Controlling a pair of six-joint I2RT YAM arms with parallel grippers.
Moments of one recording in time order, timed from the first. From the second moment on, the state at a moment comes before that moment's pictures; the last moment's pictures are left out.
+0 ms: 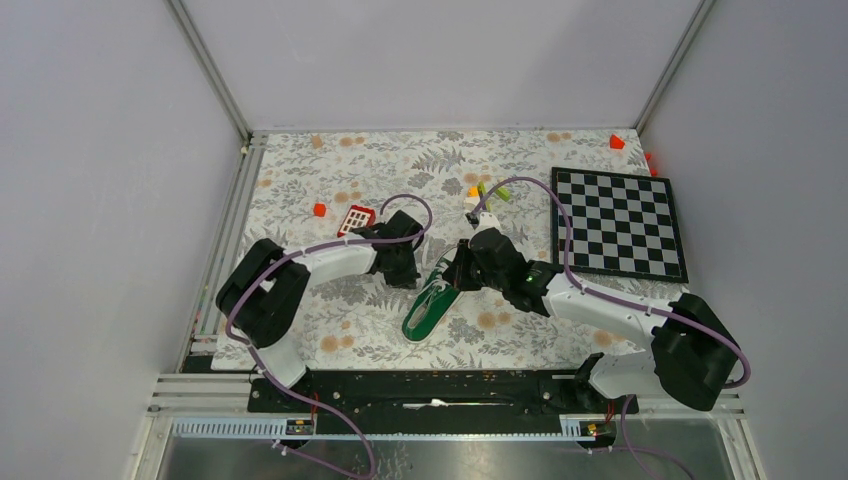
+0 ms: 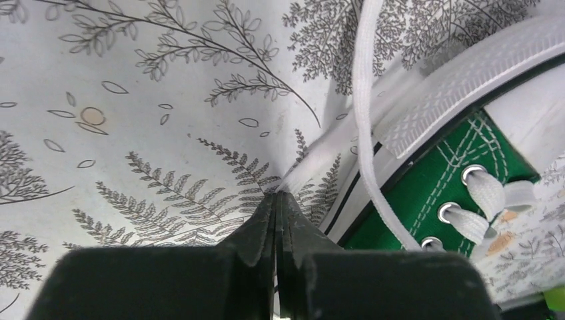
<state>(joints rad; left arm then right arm) -0.68 1.71 0.98 -0.43 0.01 -0.83 0.86 1.32 0.75 -0.07 0.06 0.74</state>
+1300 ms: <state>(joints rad) -0.73 1.15 0.89 -0.67 0.03 -0.84 0.86 1.34 0.81 -0.07 0.01 0.71</state>
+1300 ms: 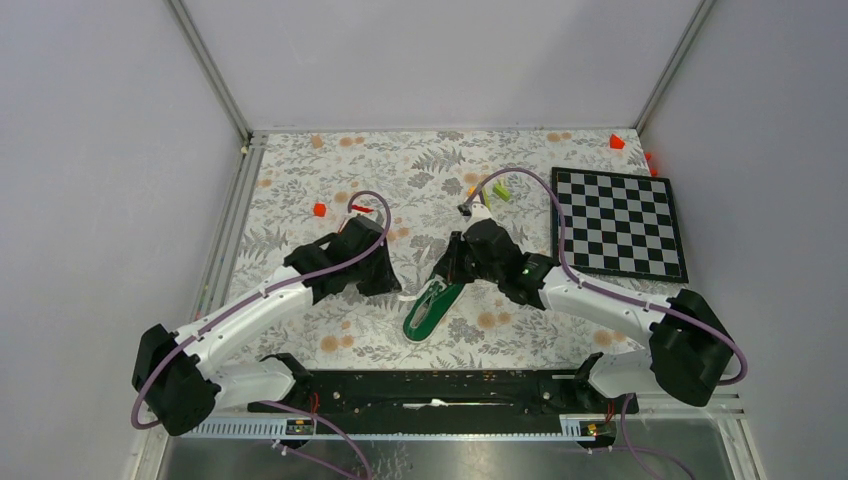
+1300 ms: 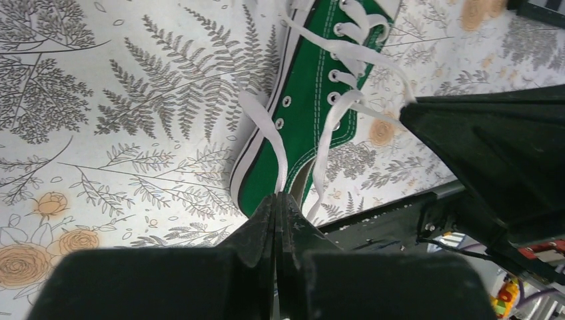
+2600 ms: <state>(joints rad) -0.79 1.20 1.04 -0.79 0.07 -0.86 0.86 1.39 0.86 -0.07 -0.04 0.71</state>
